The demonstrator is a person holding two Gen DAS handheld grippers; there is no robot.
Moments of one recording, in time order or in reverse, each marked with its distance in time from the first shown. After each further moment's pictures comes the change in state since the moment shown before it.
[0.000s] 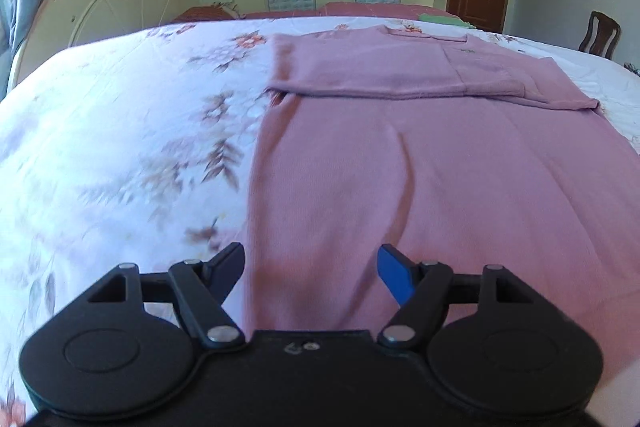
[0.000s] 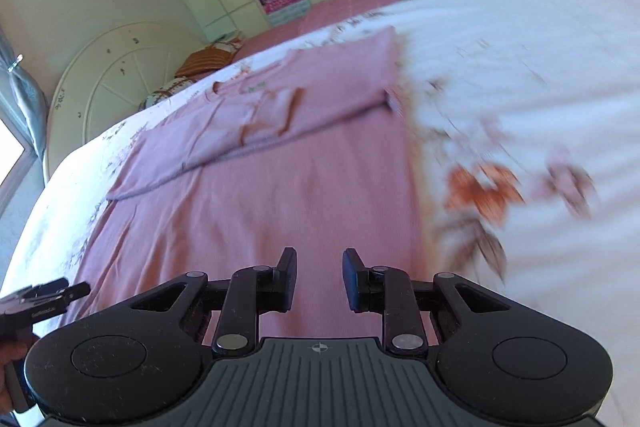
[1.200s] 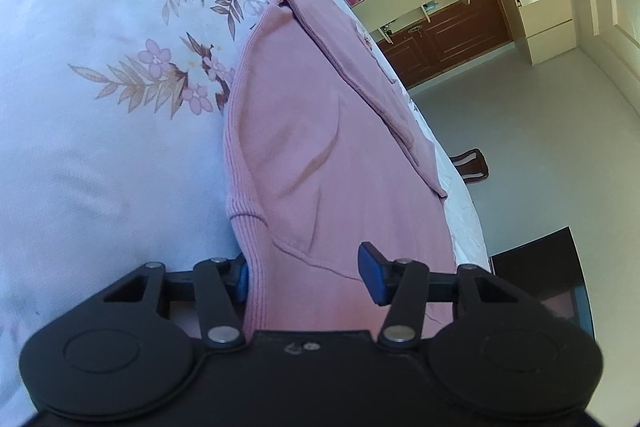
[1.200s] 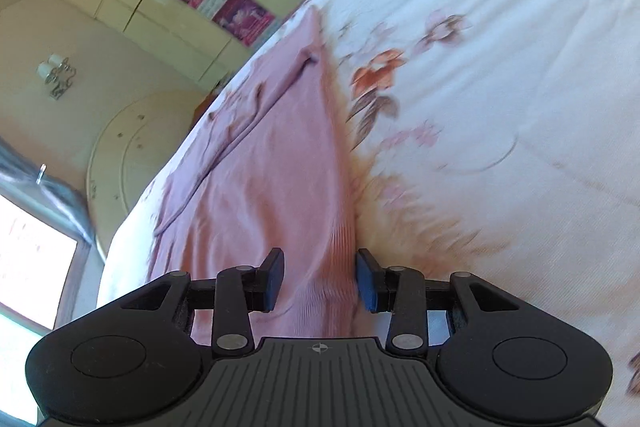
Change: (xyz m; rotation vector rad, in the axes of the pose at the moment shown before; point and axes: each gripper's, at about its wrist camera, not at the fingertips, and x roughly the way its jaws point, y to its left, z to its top) left arm 0.018 0.088 -0.057 -0.629 0.127 -0.672; right arm -0.053 -0.076 -0.072 0.381 -0.053 0.182
